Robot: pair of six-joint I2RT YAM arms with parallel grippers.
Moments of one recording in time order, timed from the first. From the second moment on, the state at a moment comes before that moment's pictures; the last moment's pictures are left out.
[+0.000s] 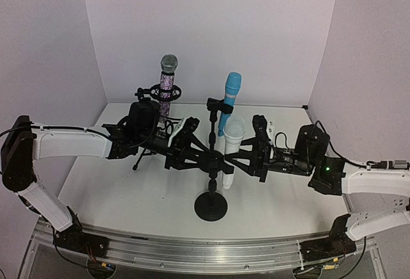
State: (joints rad) left arm -0.85 1.55 1.00 0.23 0.96 0.30; right arm 0.93 1.12 0.63 0.43 -0.38 0.01
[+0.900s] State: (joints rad) left arm -0.84 1.56 0.98 0.30 0.96 0.24; right arm 0.94 1.19 0.60 0.59 -0.34 0.07
